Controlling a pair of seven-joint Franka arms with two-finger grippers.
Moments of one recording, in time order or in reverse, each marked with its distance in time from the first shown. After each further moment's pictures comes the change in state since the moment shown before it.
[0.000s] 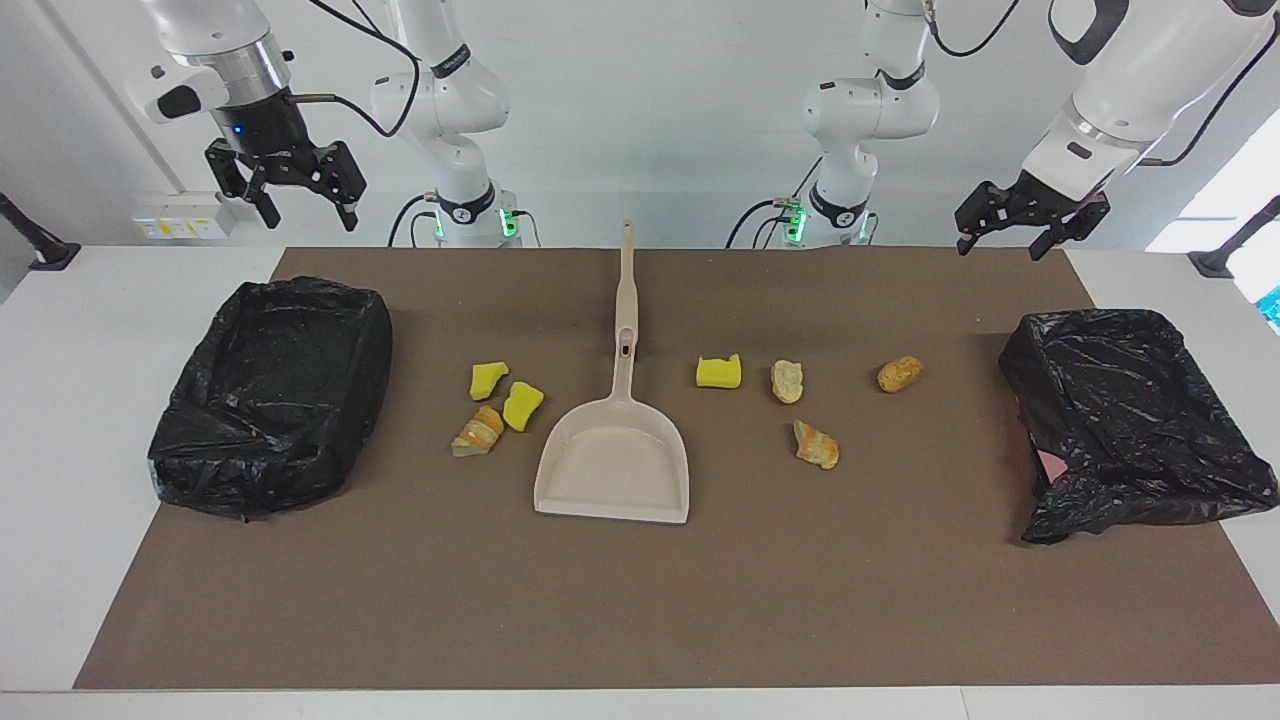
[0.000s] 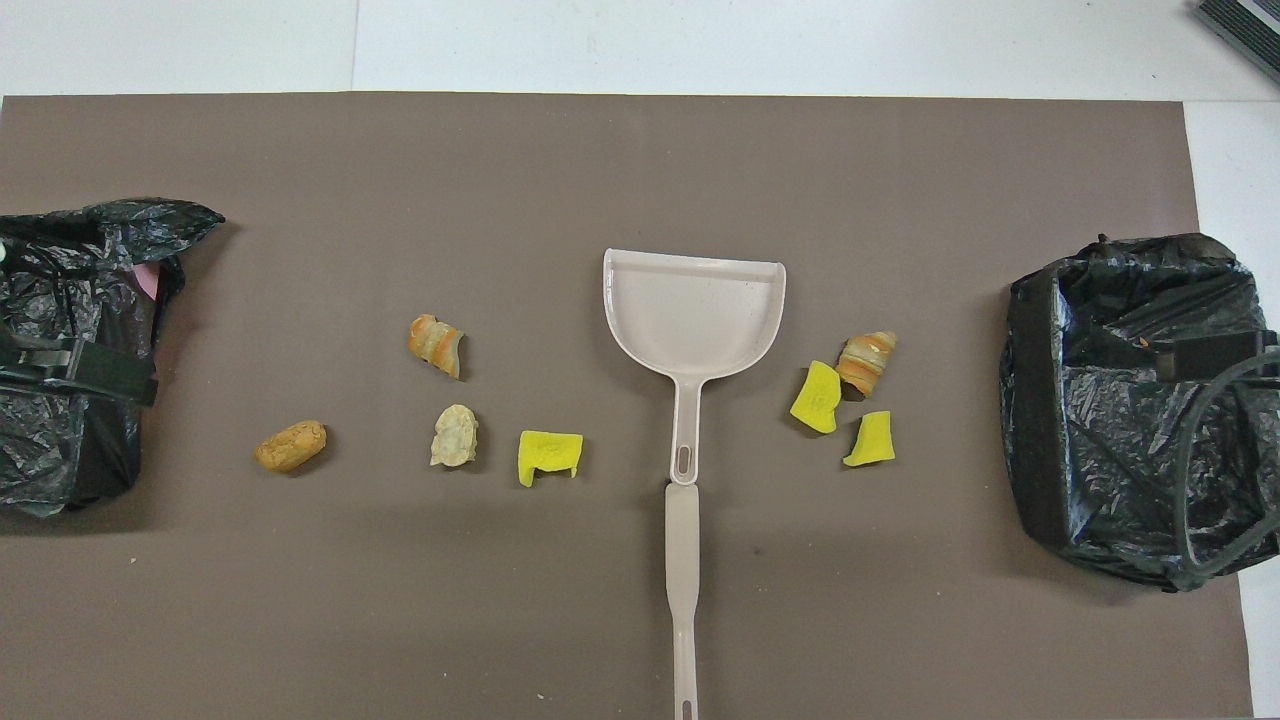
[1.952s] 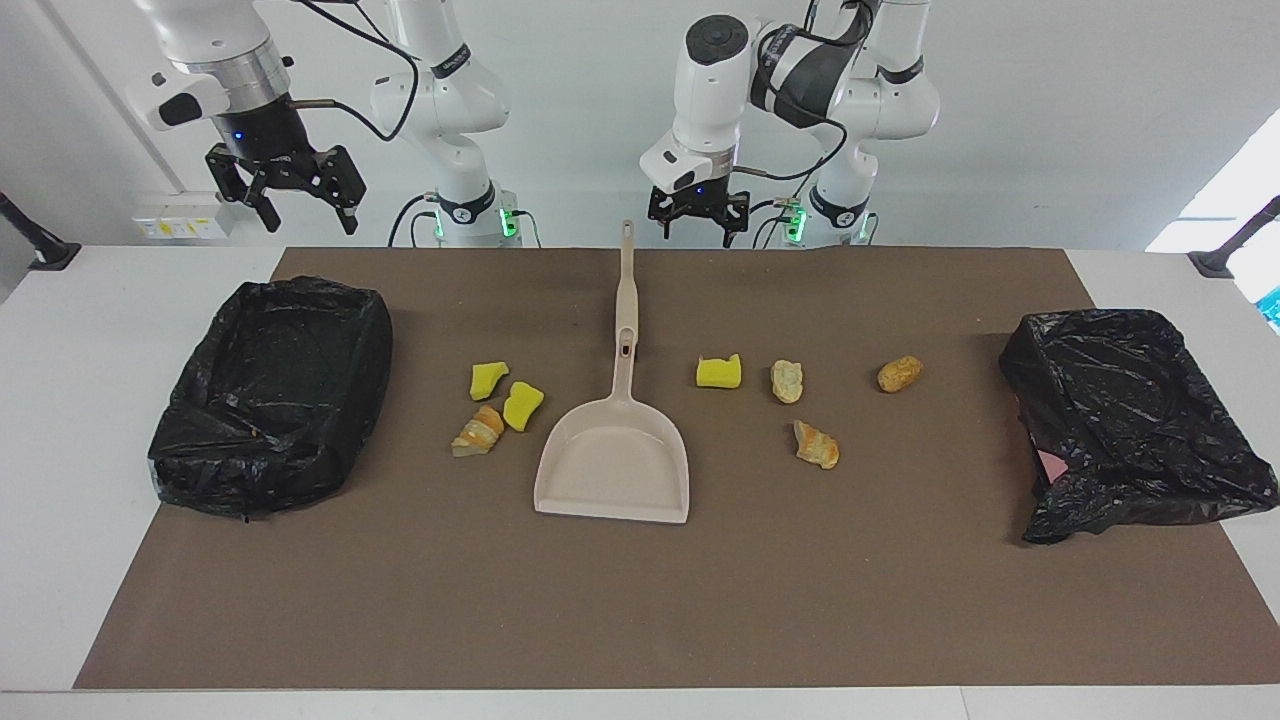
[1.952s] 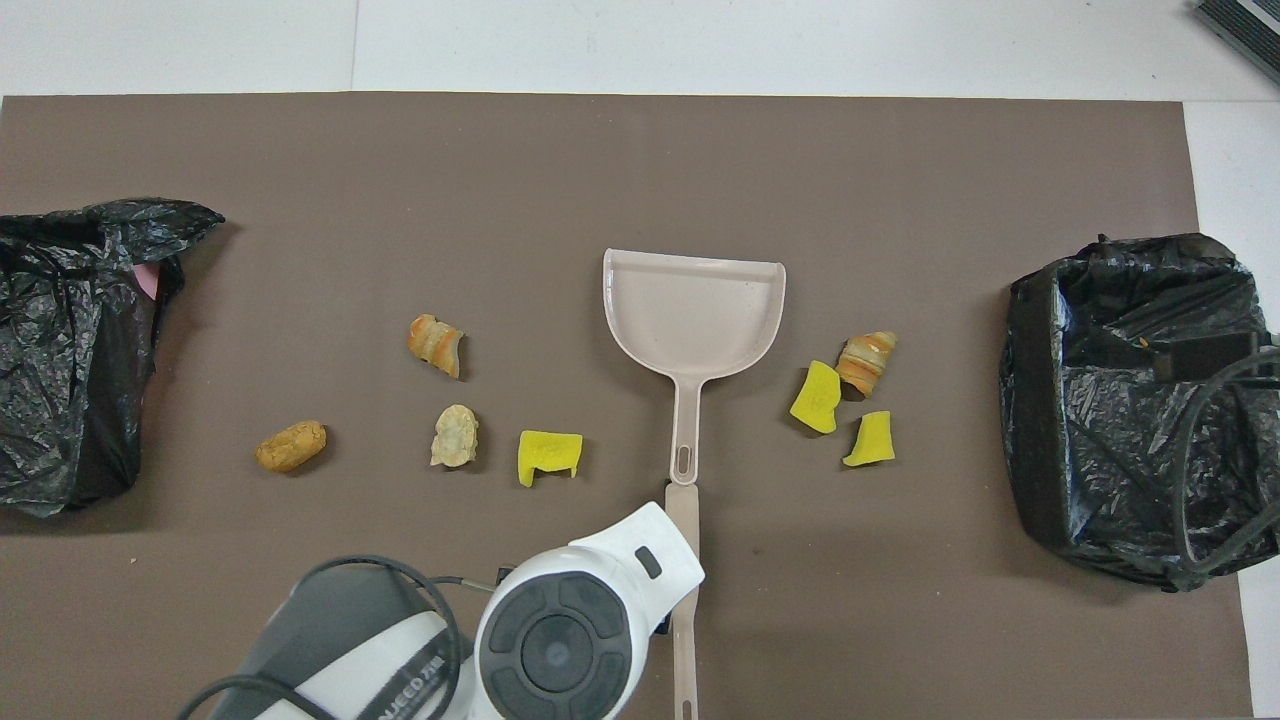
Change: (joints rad) left arm -0.030 -0.132 -0.750 -0.485 -0.156 0.453 -0.590; right arm -0.003 0.006 -0.002 -0.005 0.000 0.000 -0.013
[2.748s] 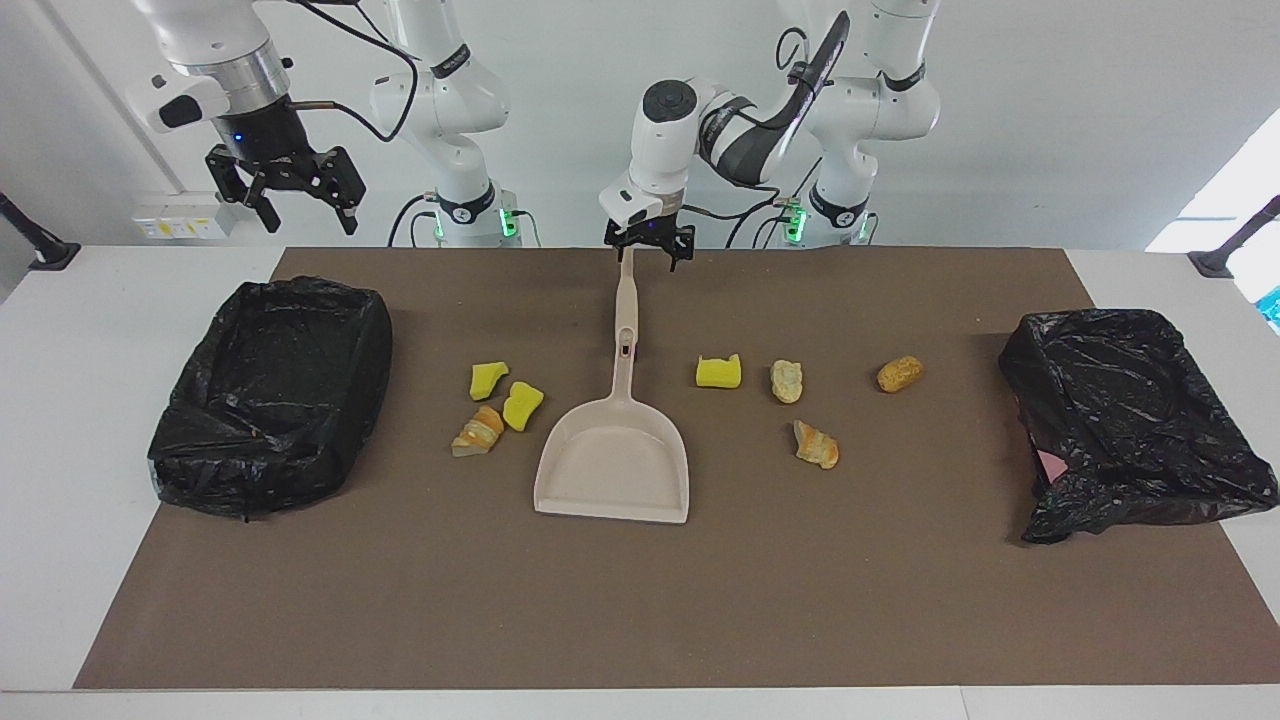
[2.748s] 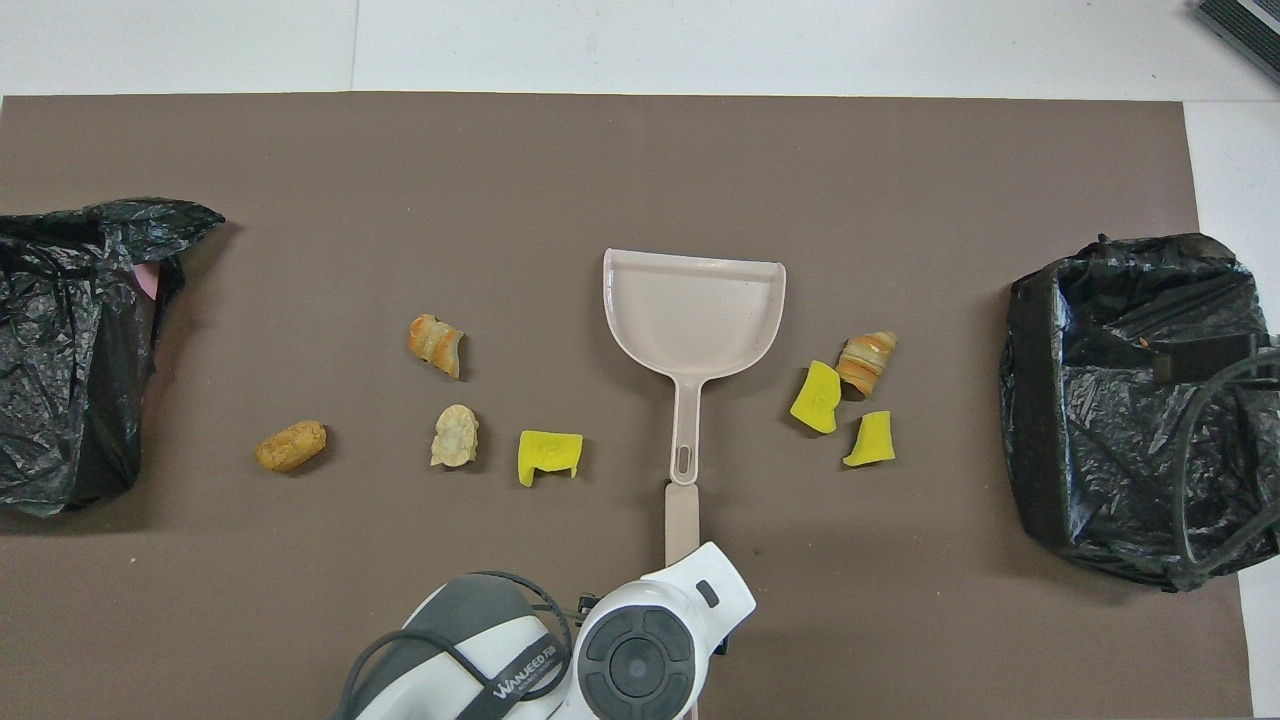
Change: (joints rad) left arm -0.054 0.171 -0.099 -0.116 -0.002 0.284 -0.114; right arm -0.001 0.000 0.000 -0.003 0.000 -0.002 -0.002
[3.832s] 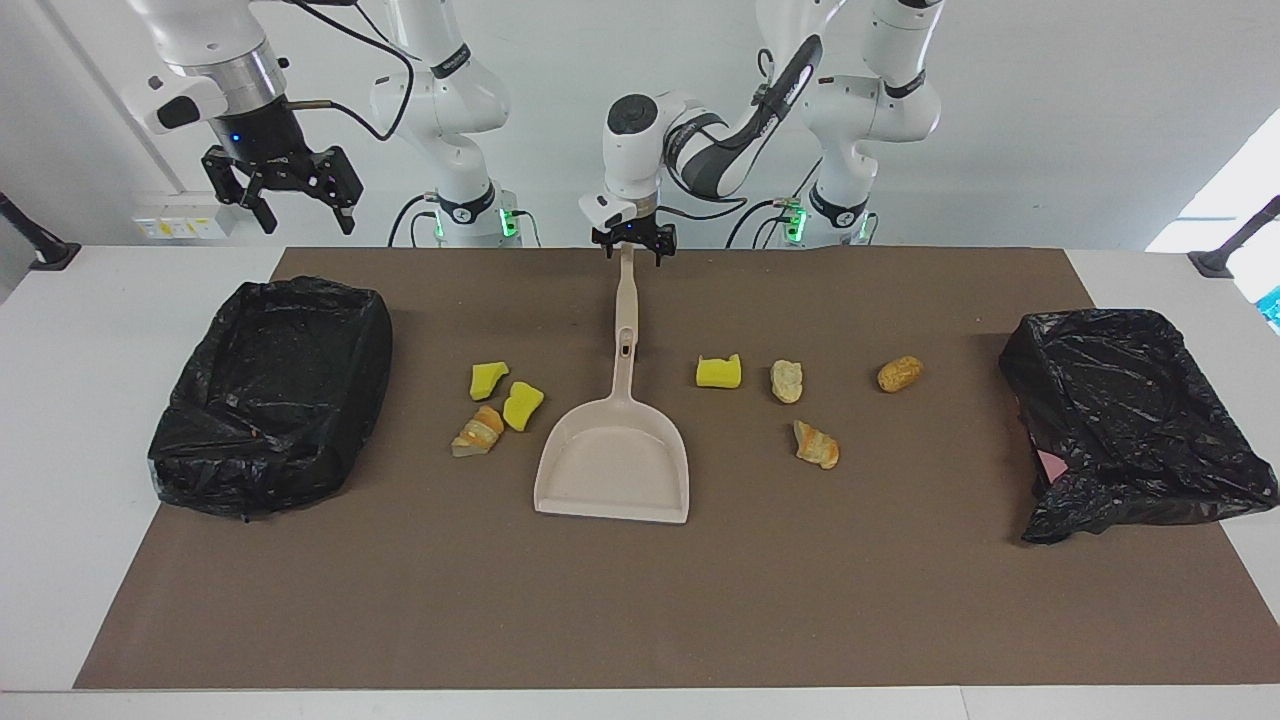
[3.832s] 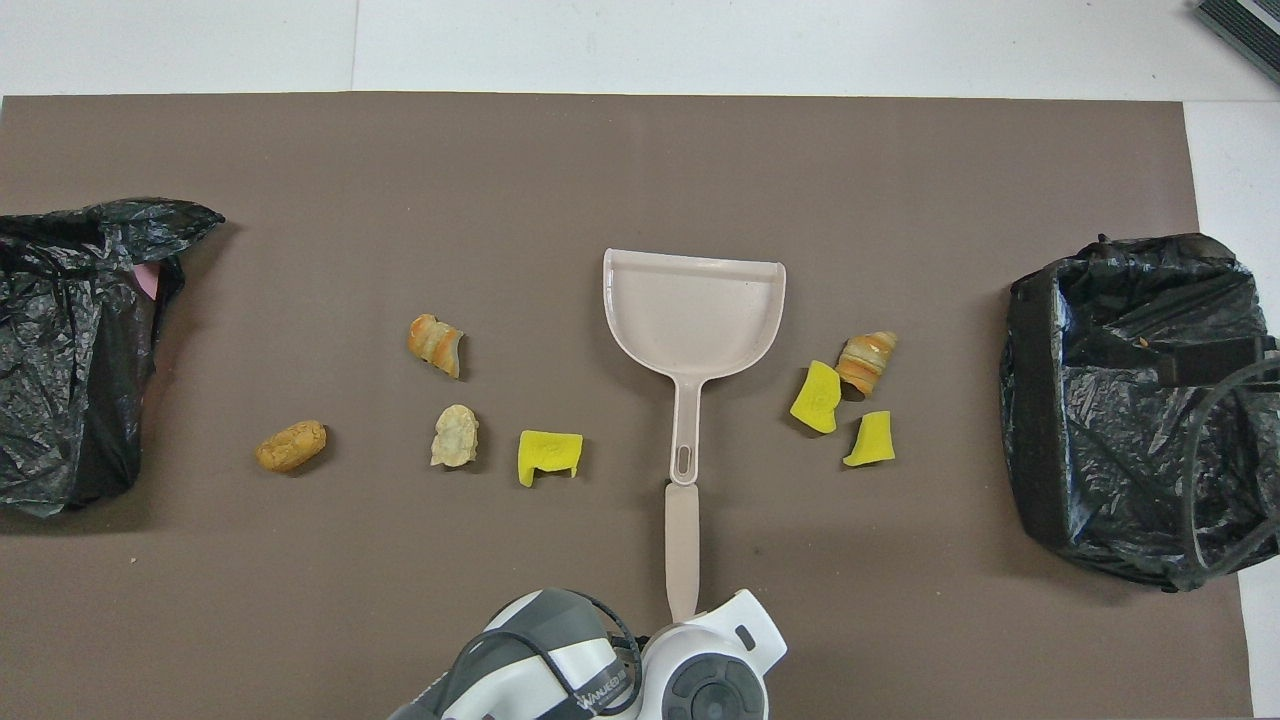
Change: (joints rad) left arm -0.105 0.150 -0.014 -0.008 0.177 0.037 -0.202; right arm -0.007 0.000 -0.001 -0.001 0.000 0.000 -0.033
